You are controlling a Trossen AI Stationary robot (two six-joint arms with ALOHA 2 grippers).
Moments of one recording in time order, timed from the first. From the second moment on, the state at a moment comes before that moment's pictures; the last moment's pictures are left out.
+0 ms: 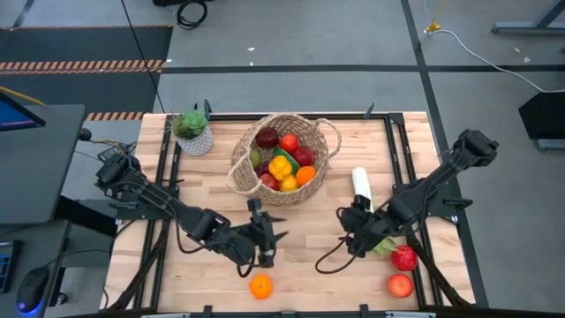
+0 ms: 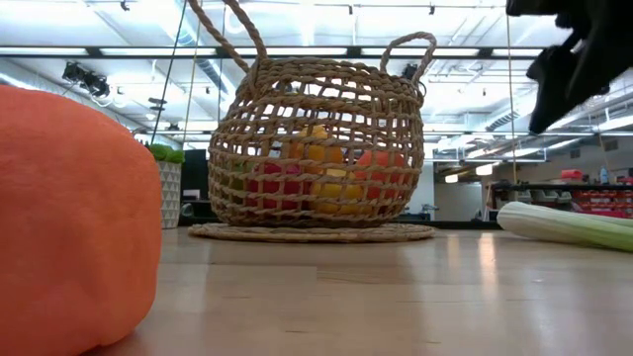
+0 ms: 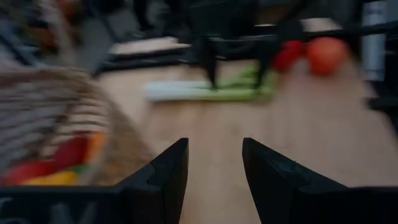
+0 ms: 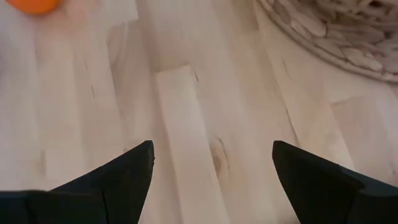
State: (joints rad) left arm -0.55 1.64 1.28 -0.20 -0.77 -0.20; right arm 0.62 1.33 0.88 -0.68 0.37 0.82
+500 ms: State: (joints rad) left arm -0.72 1.64 1.28 -0.26 -0.43 -0.44; right arm 0.60 1.47 0.88 -0.54 0.36 0.58
